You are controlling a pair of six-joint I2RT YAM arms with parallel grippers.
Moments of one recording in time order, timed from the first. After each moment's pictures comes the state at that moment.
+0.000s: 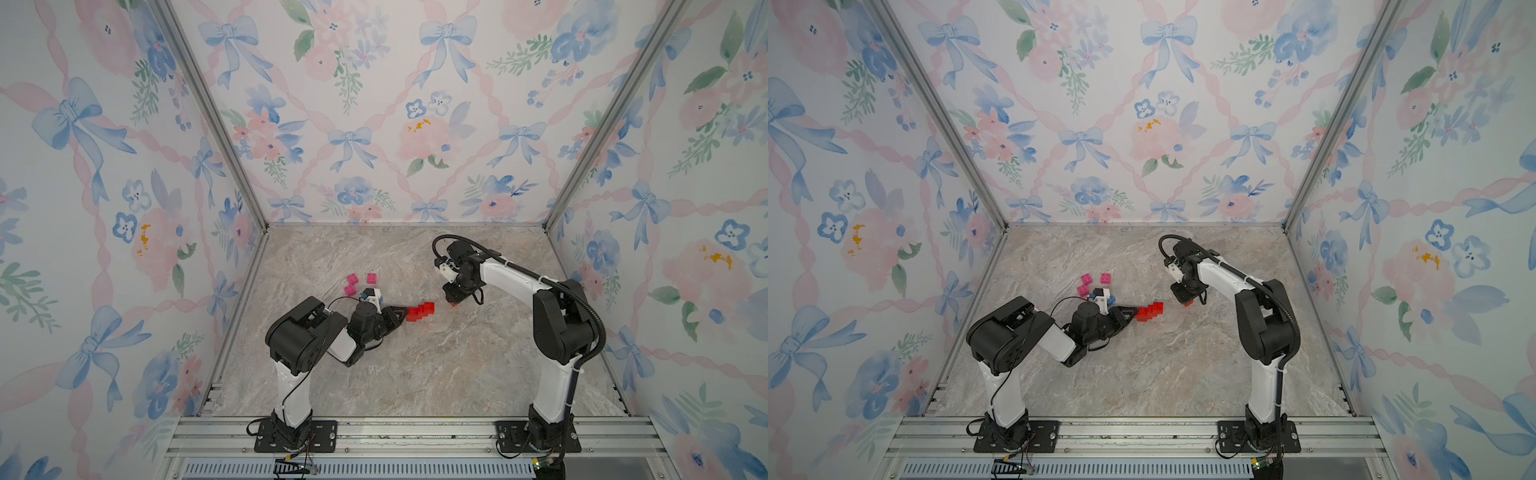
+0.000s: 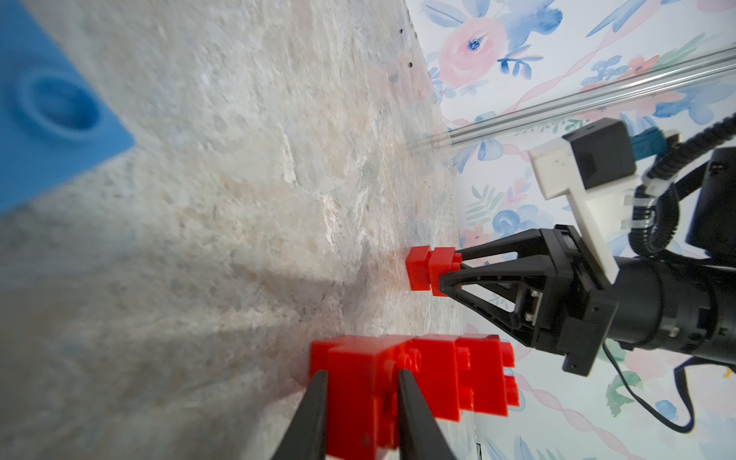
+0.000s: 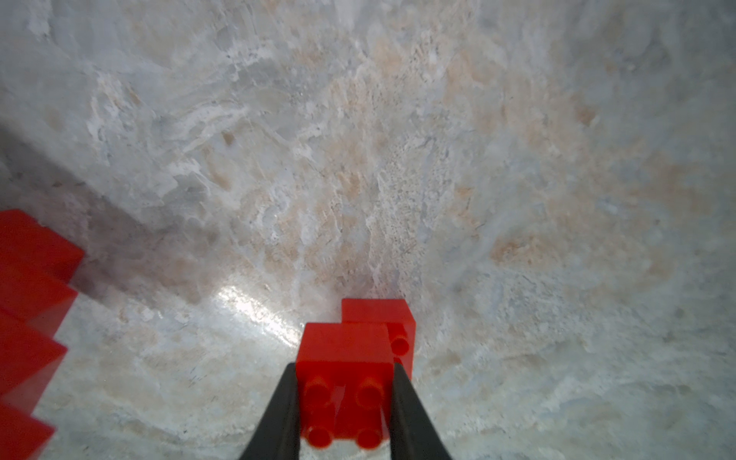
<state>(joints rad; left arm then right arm) -0.60 1.92 0.52 1.05 0.24 -1.14 0.41 1.97 1.46 -0.81 -0.01 -0.22</state>
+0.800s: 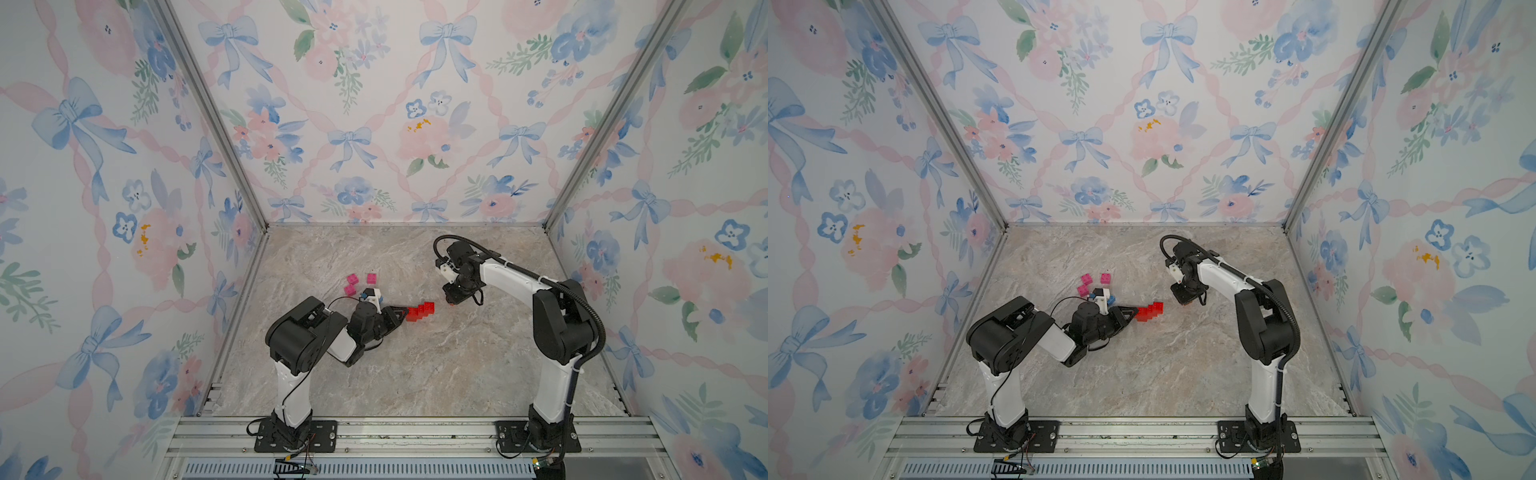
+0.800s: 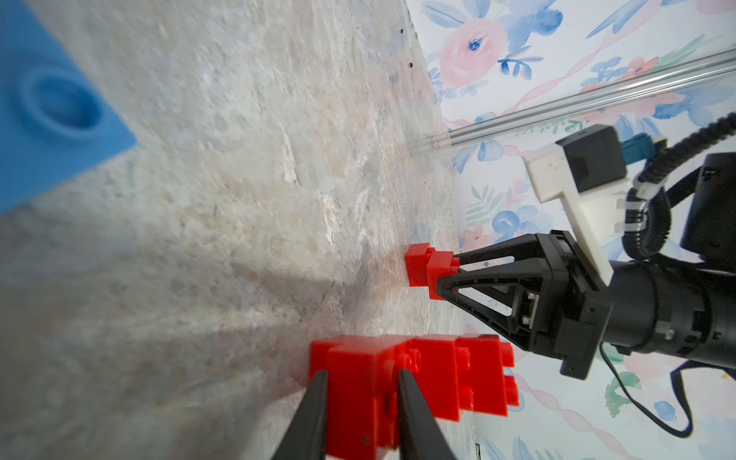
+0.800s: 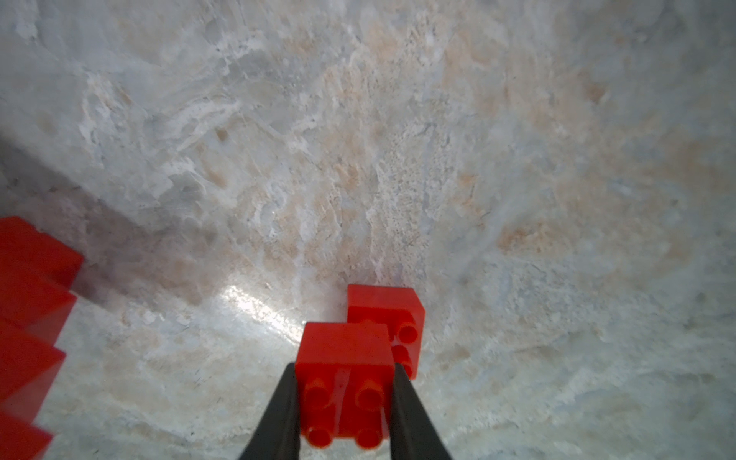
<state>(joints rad) -0.60 1.92 0.52 1.05 0.24 -1.14 0.42 1.97 1.46 -0.81 -0.01 -0.16</state>
